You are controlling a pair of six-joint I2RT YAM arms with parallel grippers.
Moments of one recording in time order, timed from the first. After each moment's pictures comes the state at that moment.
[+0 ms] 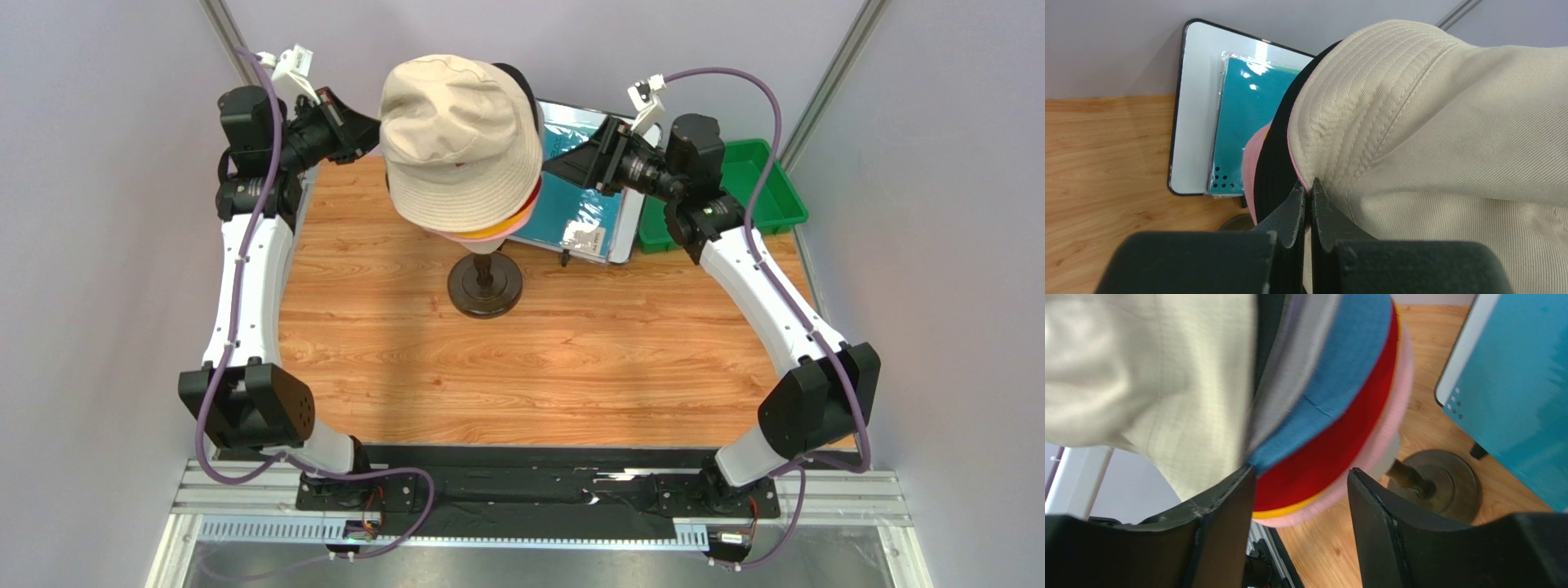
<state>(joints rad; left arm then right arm) 0.11 1.51 1.66 -0.28 0.73 -0.48 0.35 1.54 1.51 0.02 -0.64 0.76</state>
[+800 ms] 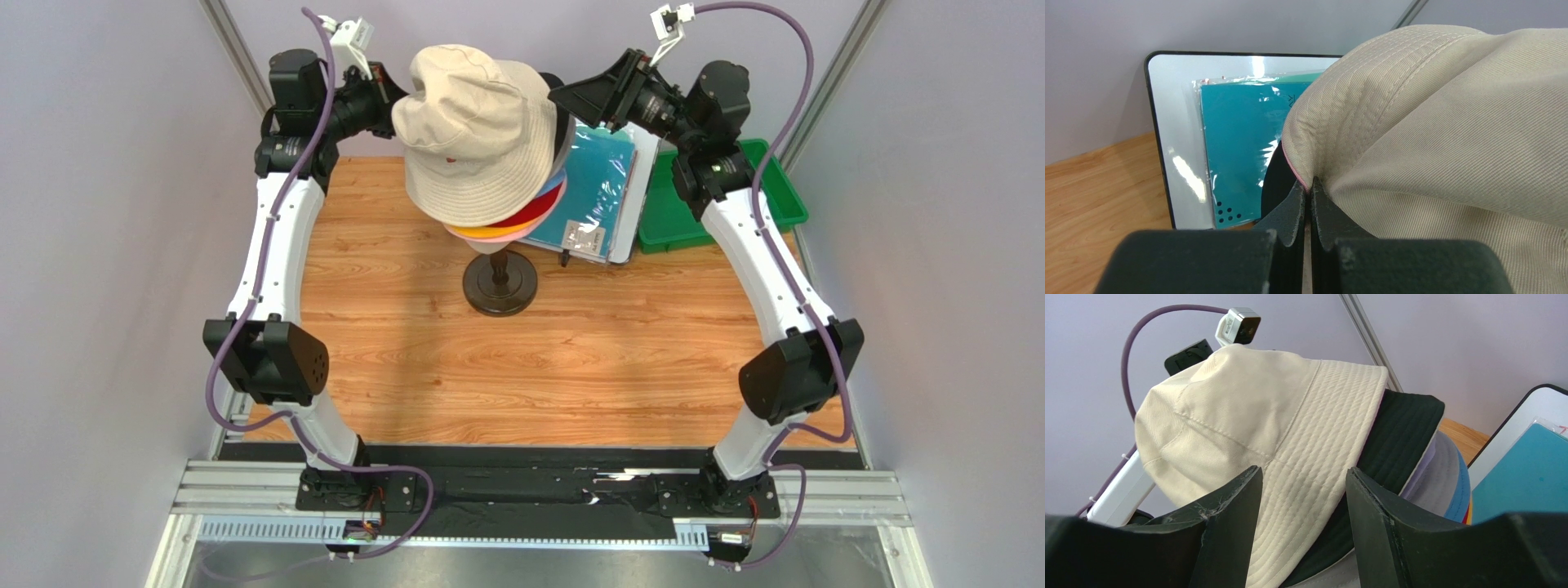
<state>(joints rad) -0.04 1.74 1.97 -0.39 0.72 -0.28 0.29 1.70 1.84 0.16 -0.73 0.78</state>
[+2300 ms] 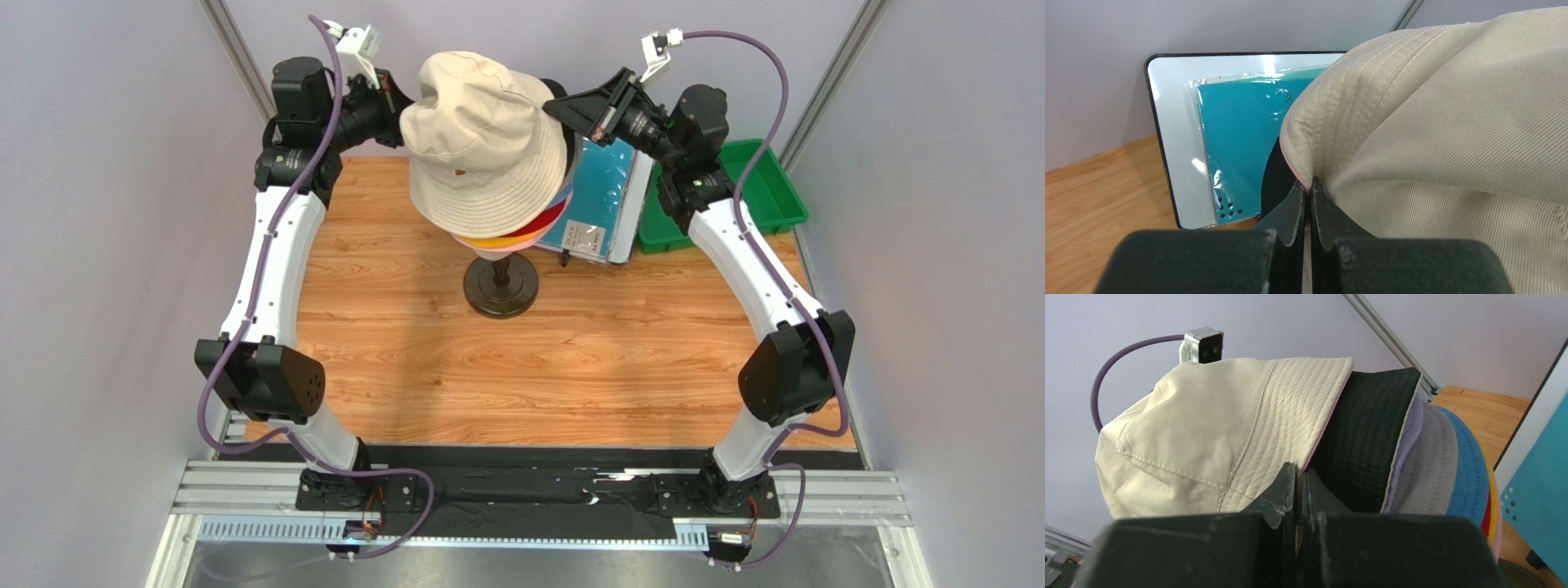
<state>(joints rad) -0.08 1.66 1.90 -0.40 0.66 -0.22 0.33 1.72 1.71 0.31 -0.66 1.00</state>
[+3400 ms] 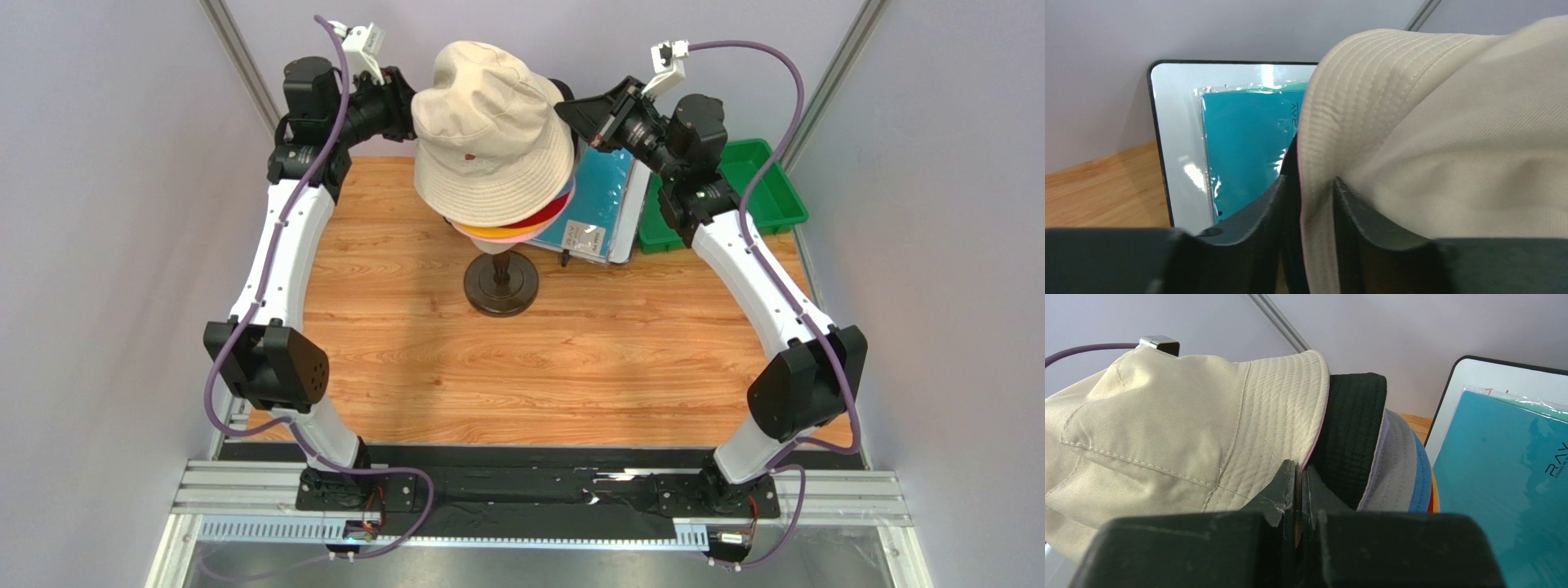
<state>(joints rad) -0.09 1.71 1.89 -0.30 0.65 -0.28 0.35 1.64 1.63 0.18 -0.42 0.76</state>
